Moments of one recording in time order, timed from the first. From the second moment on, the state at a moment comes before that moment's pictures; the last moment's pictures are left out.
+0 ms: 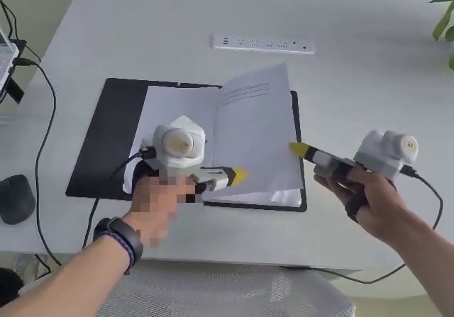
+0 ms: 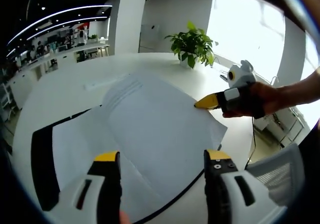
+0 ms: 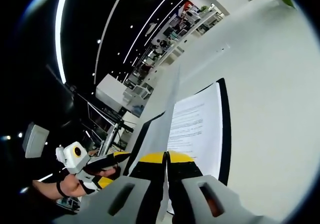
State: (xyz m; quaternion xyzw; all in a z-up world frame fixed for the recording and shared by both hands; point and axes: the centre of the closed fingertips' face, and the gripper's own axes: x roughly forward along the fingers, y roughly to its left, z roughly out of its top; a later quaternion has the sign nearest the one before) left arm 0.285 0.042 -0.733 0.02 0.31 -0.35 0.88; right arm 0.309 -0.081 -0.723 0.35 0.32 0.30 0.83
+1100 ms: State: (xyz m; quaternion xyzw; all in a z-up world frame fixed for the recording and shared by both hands) left arm 0.266 0.171 -0.717 0.01 0.30 -0.27 0.91; right arm 0.336 0.004 -0.651 0.33 0.27 0.40 0.81
